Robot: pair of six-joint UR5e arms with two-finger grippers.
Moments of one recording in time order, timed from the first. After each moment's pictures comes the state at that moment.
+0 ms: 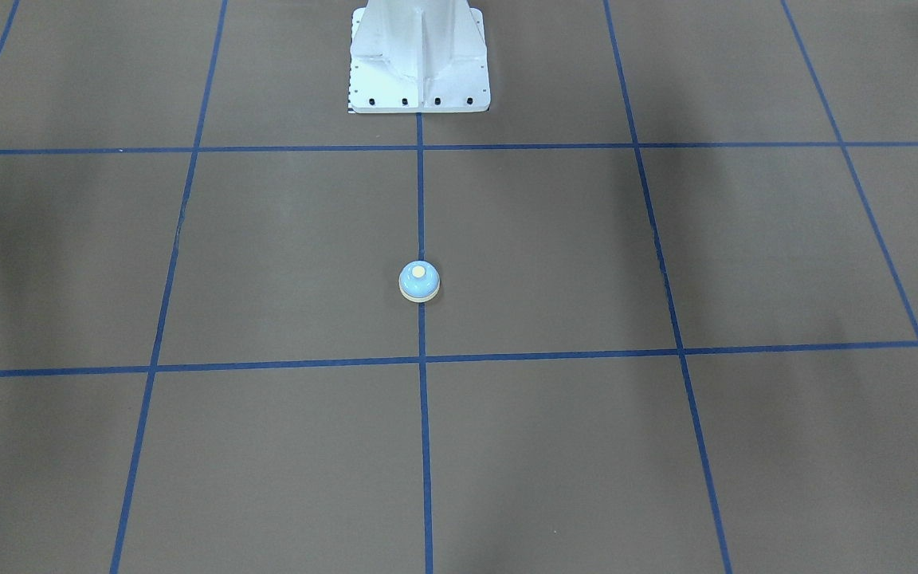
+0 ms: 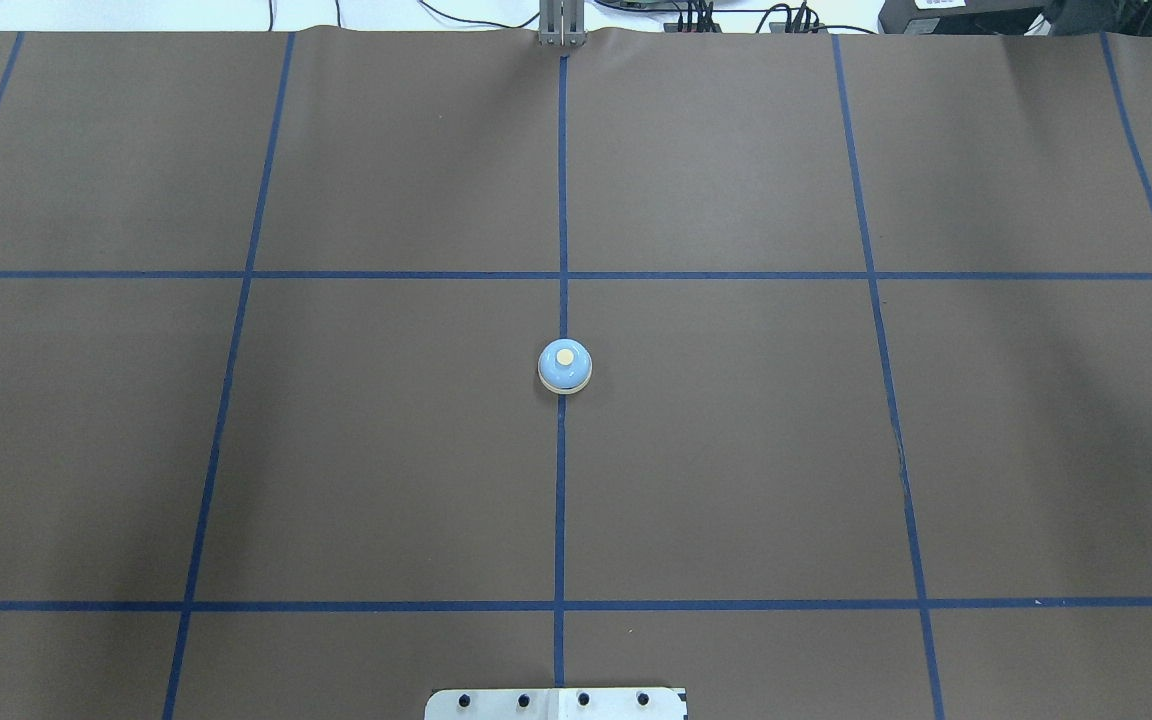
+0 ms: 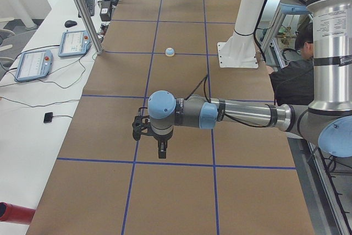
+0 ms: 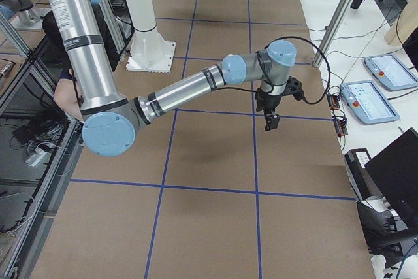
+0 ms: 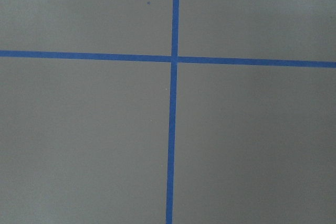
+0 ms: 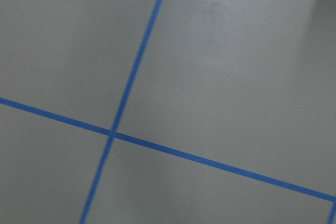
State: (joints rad) left arm -1.58 -1.43 -1.80 -1.56 -2.42 -0.09; right arm 1.46 -1.39 1.76 -1.85 2.29 -0.14
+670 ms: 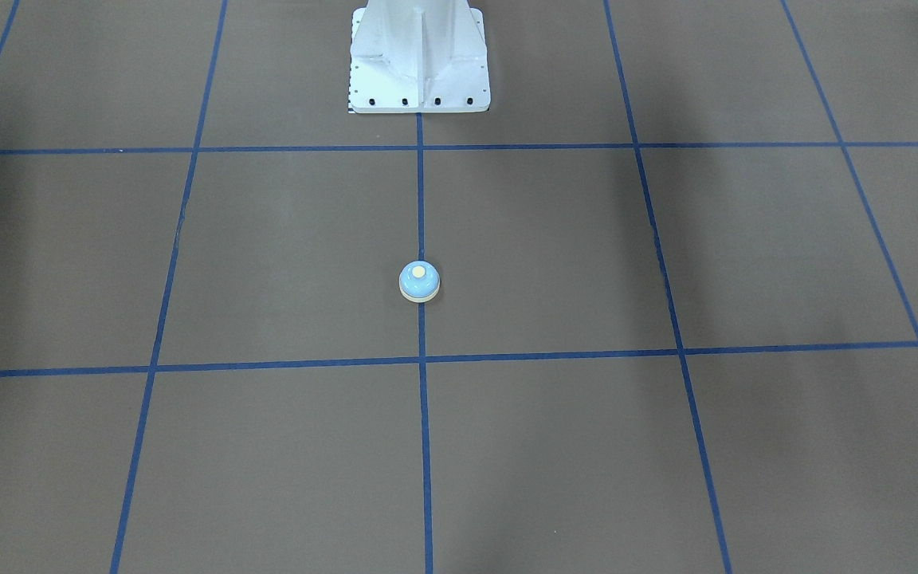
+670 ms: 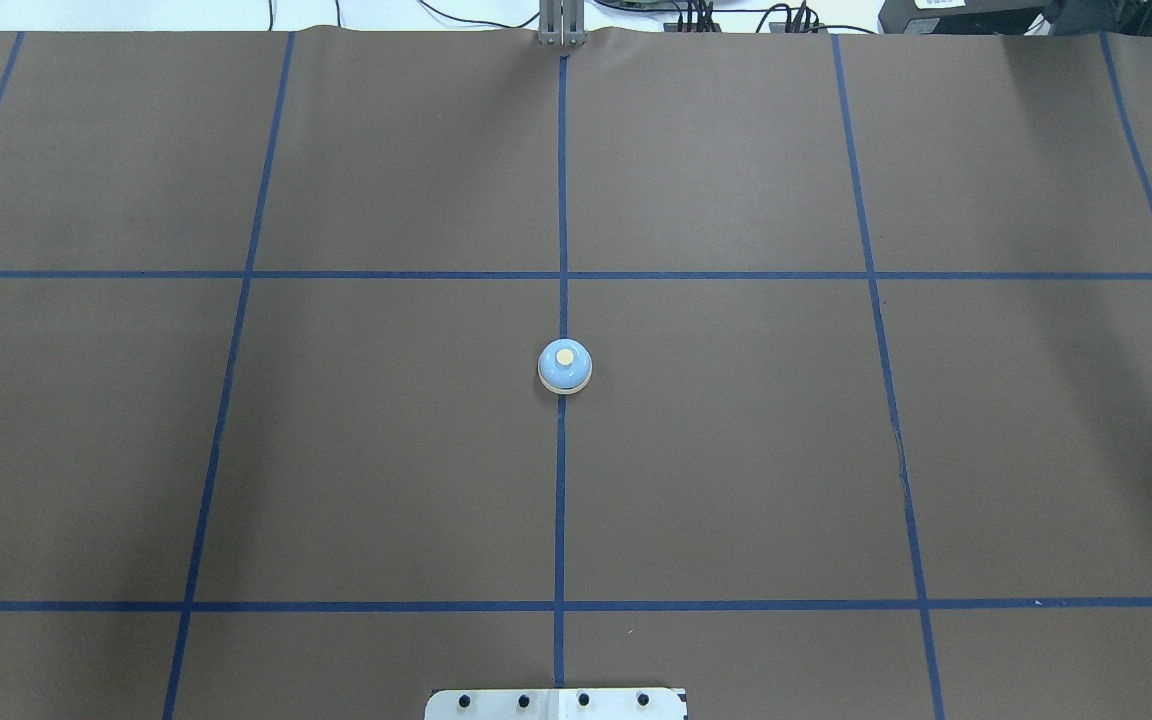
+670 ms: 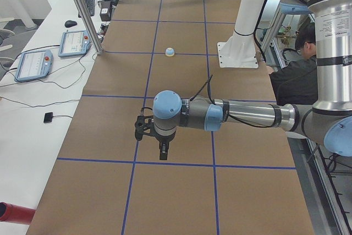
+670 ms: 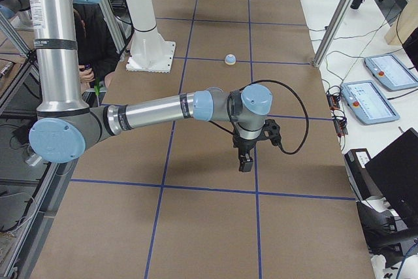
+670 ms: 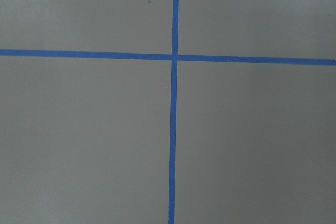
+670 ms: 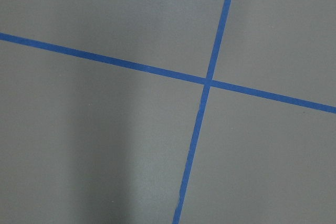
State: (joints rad) left arm -1.60 -1.40 -1.82 -1.62 -2.40 -0.09; right arm 1.52 -1.53 1.76 -1.81 2.29 -0.16
